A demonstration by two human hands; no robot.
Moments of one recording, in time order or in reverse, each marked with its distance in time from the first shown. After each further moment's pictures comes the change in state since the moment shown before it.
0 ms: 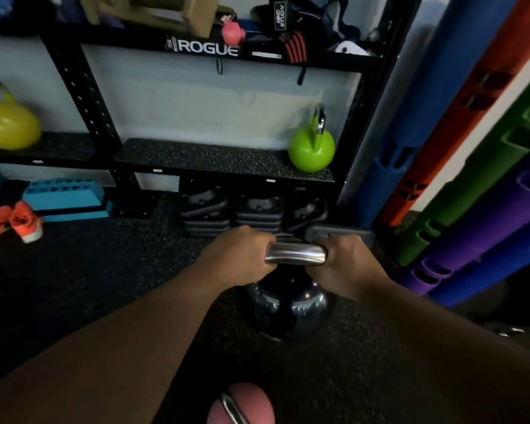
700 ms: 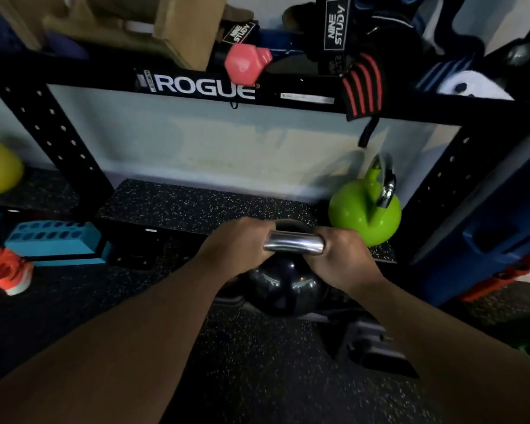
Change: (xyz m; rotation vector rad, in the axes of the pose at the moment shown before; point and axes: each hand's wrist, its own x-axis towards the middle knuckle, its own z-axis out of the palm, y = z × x) left_hand 0.352 -0.231 -0.028 0.139 0.013 -0.145; right_hand 0.418 0.109 0.064 0.172 0.163 -0.217
